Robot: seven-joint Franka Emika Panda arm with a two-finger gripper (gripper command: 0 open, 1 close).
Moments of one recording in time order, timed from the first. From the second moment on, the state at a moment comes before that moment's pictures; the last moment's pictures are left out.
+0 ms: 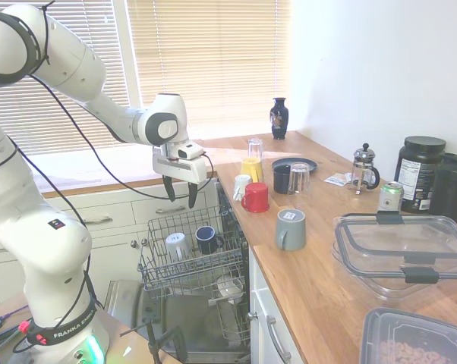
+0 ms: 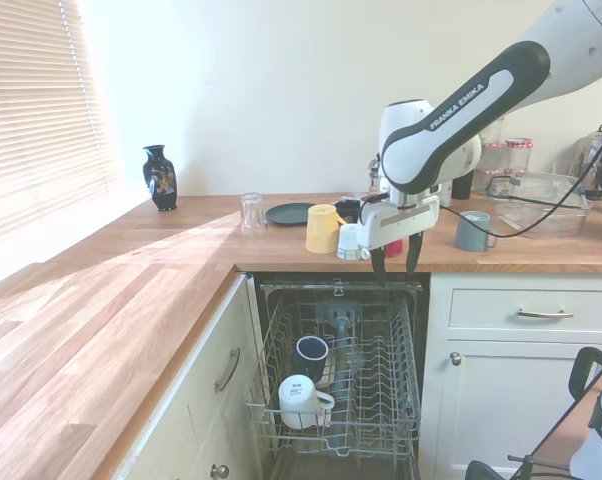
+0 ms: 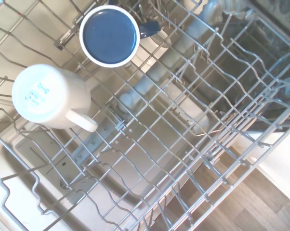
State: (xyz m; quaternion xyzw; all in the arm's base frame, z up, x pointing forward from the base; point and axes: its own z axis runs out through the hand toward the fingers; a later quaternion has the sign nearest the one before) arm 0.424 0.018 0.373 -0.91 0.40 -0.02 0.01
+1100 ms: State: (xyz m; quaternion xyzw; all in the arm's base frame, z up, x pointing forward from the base) arm 0.447 0.130 0.297 -0.97 0.20 -0.07 -0.09
